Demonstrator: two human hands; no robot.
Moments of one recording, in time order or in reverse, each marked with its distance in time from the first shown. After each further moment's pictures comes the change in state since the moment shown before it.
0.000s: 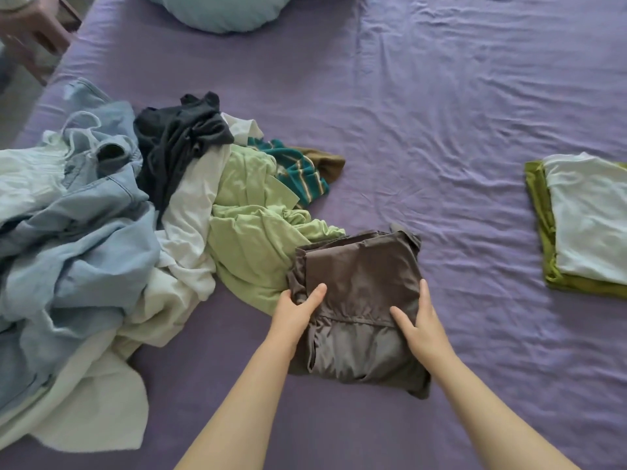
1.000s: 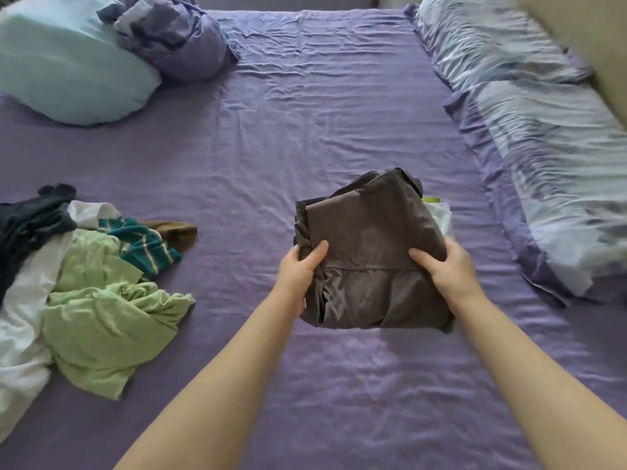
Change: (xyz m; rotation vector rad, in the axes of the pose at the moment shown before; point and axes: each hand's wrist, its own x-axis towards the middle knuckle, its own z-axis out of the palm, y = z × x) left_hand -0.071 0.148 0.323 -0.228 -0.324 0.279; right_hand 0.075 0.038 -0.357 0.334 0.393 -0.207
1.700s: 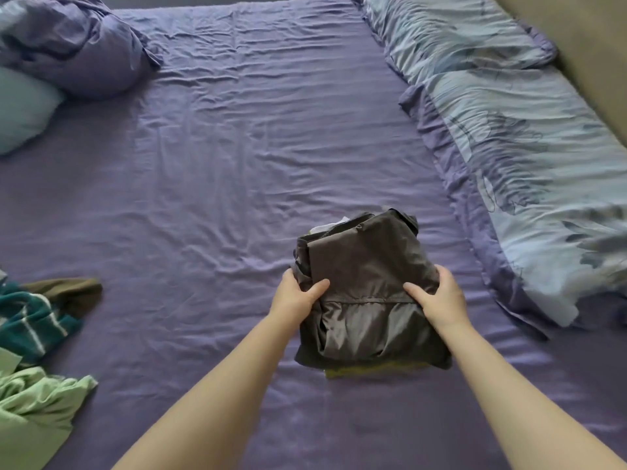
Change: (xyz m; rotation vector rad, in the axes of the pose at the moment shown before) left_hand 0.120 -0.050 0.109 0.681 -0.002 -0.078; right_hand 0.120 0.106 -0.053 -0.307 0.070 0.223
